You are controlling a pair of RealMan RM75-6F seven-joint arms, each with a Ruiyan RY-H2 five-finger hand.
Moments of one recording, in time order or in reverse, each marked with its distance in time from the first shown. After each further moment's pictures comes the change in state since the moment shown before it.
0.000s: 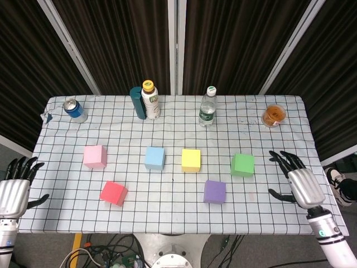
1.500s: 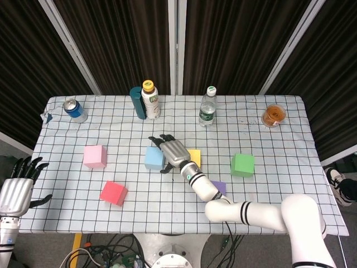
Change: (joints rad) left arm -0.022 0.011 0.014 0.015 0.009 -0.044 -0.062; right arm 0.892 -0.774 0.230 0.492 0.897 -0.542 -0.468
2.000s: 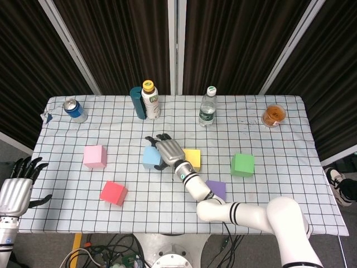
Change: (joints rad) left arm -0.001 -0.007 0.002 0.024 0.005 0.000 -0.038; right arm 0.015 -0.086 0.010 0.123 -0.068 0.016 0.057
